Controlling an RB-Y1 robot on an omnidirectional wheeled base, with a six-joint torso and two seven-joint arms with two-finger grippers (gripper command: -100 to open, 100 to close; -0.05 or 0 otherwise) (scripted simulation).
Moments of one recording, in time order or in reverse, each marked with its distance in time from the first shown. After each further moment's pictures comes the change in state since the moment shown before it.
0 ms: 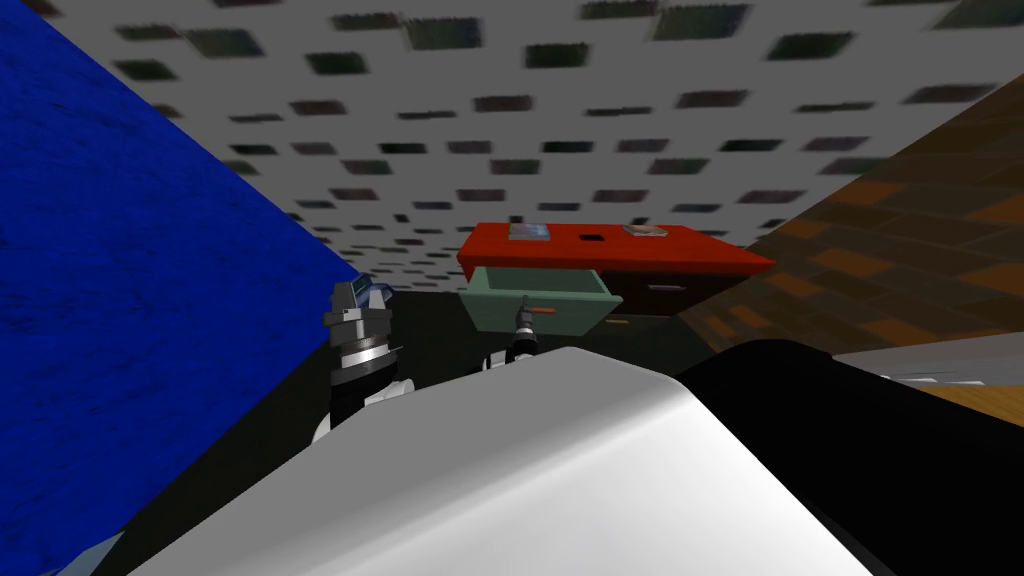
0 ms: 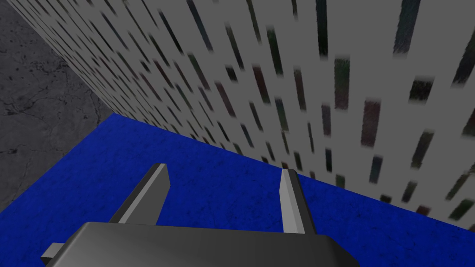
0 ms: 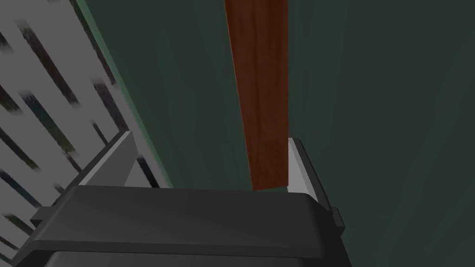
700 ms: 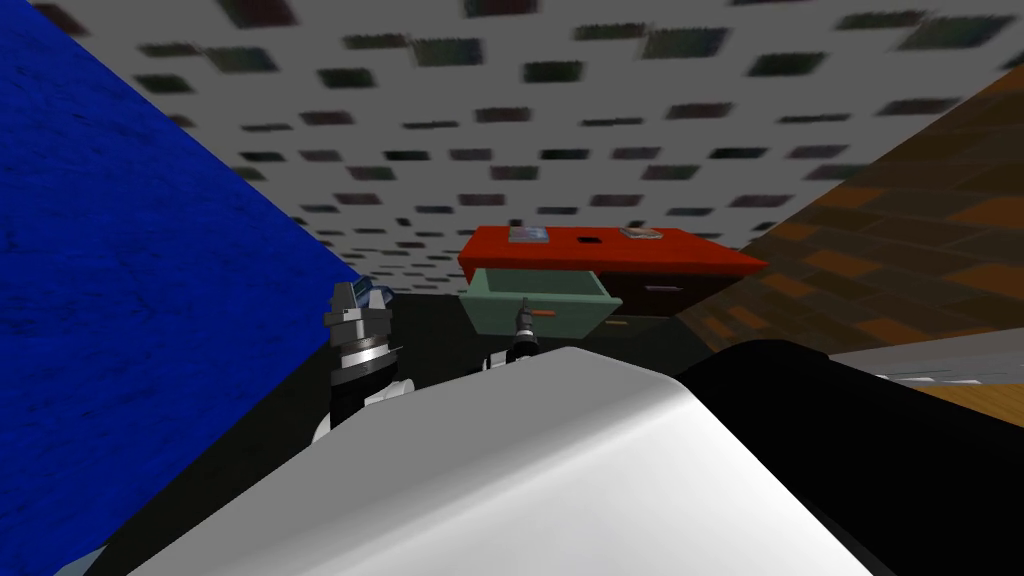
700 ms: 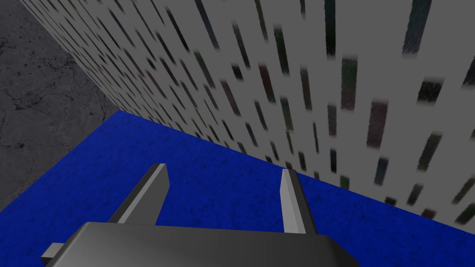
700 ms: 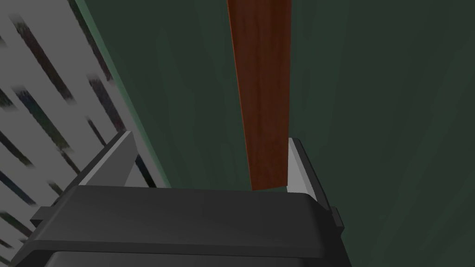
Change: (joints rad) left arm 0.000 0.000 0.000 0.000 0.000 0.000 0.000; right arm 0.029 -0.003 0.006 -0.015 -0.031 -0.022 0.042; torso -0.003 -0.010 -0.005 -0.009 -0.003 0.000
